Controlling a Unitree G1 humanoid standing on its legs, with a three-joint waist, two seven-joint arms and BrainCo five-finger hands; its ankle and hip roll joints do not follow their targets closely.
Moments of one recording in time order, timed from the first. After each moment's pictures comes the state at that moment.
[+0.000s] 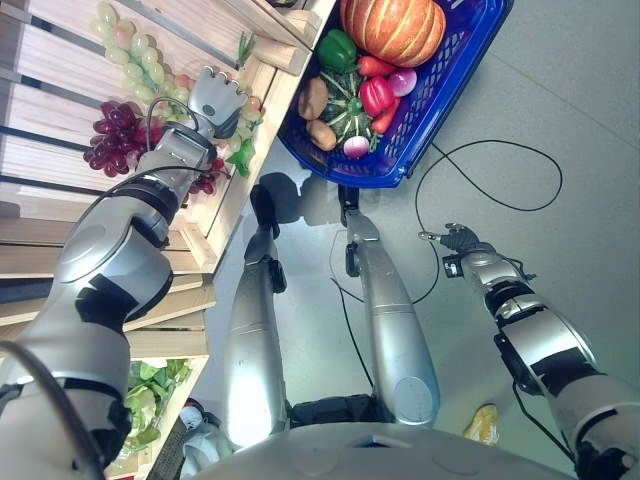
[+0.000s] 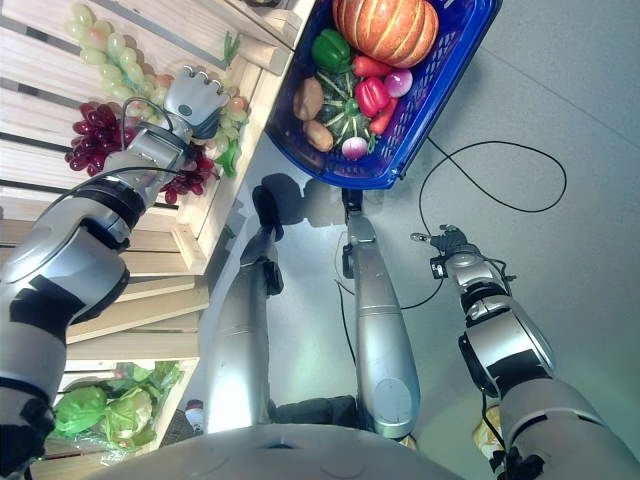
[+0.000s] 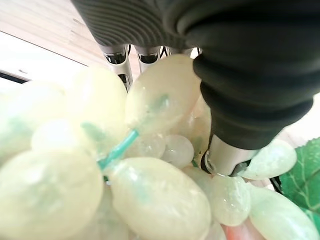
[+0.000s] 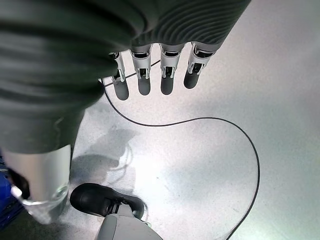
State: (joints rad) left arm -1.21 0.58 -0.95 1.21 0.94 -0.05 0.51; right arm -0.71 -0.42 0.39 1.27 0.30 0.13 -0.13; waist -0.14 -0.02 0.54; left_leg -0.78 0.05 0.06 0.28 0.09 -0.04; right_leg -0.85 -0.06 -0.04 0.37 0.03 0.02
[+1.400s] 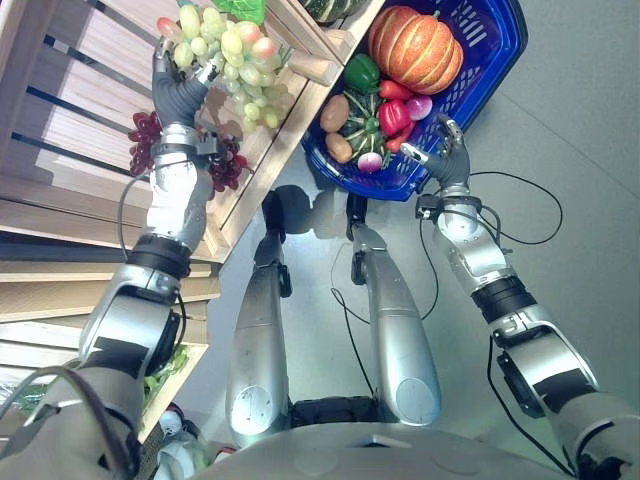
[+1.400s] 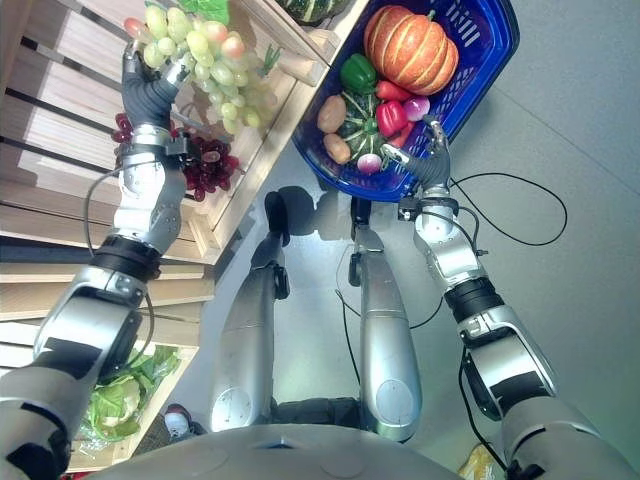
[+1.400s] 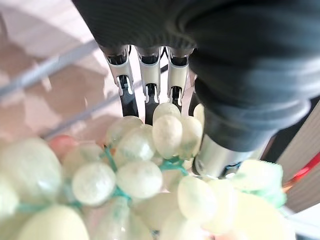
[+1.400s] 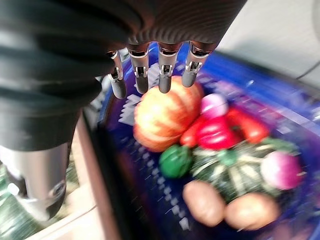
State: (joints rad) left arm -0.75 0.45 -0.24 0.58 -0.72 -0.53 0.11; right arm -0.58 -0.41 0.33 0.41 0.27 -0.13 -0.43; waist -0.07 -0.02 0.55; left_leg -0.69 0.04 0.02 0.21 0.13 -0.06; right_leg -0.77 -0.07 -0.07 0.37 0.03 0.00
